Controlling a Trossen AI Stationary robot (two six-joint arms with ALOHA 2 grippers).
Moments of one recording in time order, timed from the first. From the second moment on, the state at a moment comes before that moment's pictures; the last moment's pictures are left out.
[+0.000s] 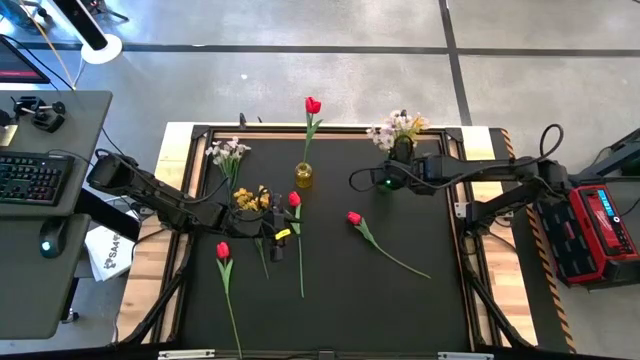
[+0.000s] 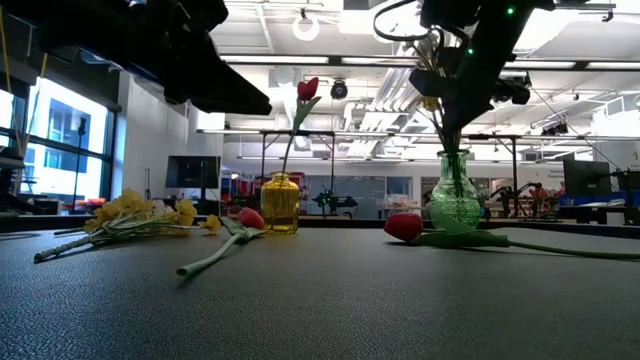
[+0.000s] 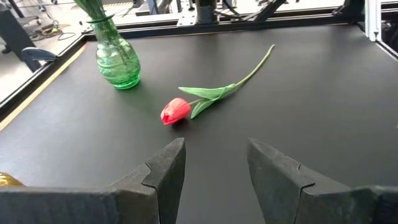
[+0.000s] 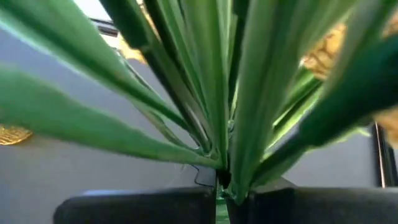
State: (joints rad) left arm -0.28 1.36 0.54 0.41 -0.37 -0.04; right arm -0.14 1.33 1.01 -0.84 0.72 0.99
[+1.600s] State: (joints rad) left arm -0.28 1.36 0.54 0.42 -0.37 -0.06; right arm -0.12 1.29 1.16 -0.97 0.64 0.94
